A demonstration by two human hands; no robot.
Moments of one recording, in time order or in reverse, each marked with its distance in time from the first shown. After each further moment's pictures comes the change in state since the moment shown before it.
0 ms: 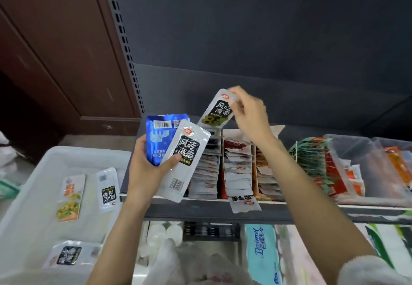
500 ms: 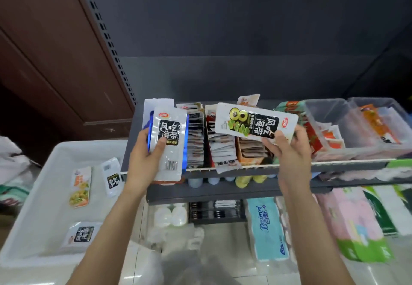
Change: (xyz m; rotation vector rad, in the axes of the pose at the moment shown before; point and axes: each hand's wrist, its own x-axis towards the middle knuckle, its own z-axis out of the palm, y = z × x) left_hand -0.063 0.002 0.006 0.209 -0.064 0.113; right_hand -0.193 -0.004 -0.077 0.969 0.493 0.585
